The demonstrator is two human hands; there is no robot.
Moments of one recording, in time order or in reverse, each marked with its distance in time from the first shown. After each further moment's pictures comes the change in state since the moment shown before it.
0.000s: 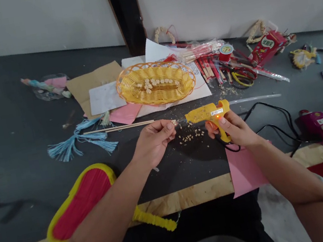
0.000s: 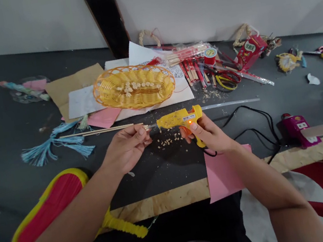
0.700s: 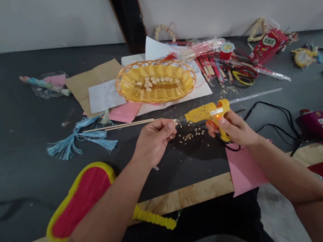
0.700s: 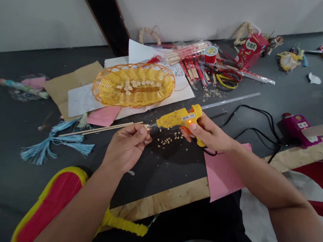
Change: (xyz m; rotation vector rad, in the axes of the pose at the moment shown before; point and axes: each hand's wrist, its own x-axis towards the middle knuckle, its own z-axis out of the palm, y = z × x) left_hand -0.001 0.000 0.002 0.026 0.008 0.006; right_hand -0.001 0.002 -0.001 -0.033 0.000 0.009
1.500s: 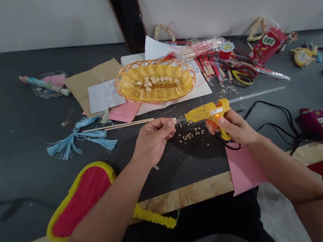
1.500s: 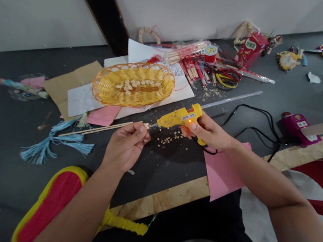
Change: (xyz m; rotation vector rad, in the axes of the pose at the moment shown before) left_hand 0.001 0.000 0.000 0.019 0.014 0.034; right_hand 0.001 -0.001 -0.004 -0.060 -0.001 -0.026
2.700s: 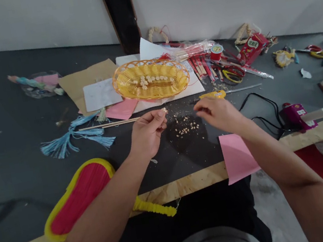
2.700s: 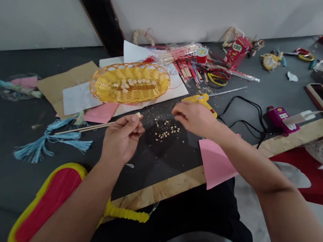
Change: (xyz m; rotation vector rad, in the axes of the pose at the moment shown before) left_hand 0.004 0.001 0.002 -0.088 0.102 0.099; right_hand 0.025 -0.032 0.006 -1.158 0.036 -0.003
